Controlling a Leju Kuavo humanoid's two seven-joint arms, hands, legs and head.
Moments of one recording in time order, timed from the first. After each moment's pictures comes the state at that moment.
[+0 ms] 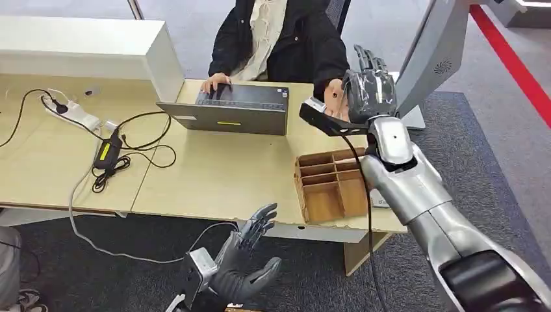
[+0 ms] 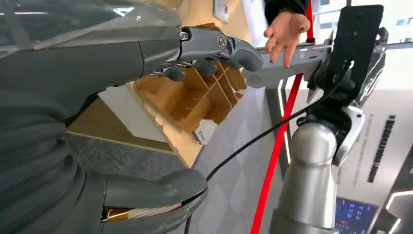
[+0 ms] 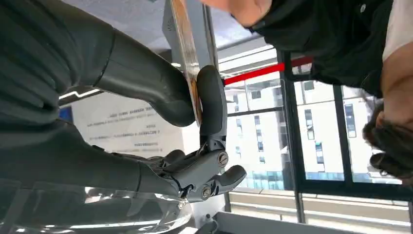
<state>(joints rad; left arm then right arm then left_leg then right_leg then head) -0.16 0.06 -0.91 -1.67 0.00 0.21 -0.25 -0.95 -0.16 0.63 -0.90 1.03 -0.44 0.26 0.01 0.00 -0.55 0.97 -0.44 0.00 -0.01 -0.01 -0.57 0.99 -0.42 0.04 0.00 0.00</state>
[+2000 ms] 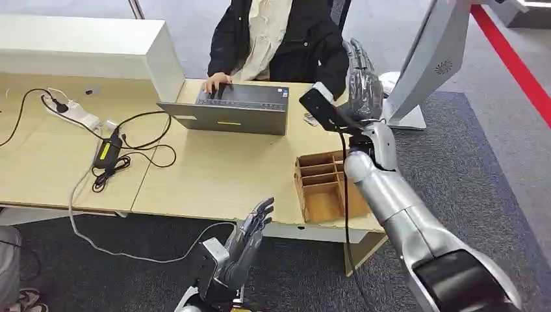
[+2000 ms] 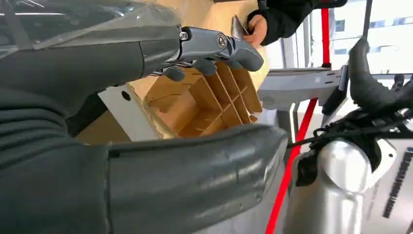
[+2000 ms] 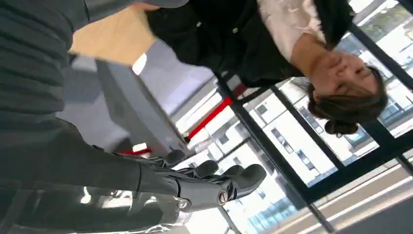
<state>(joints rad) -0.18 0.01 -0.91 -1.55 0.01 0.31 -0.27 -0.88 -0.02 0.47 -0.82 0.56 -0.70 -0.07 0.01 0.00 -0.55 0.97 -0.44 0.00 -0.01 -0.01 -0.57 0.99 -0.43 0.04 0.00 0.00</state>
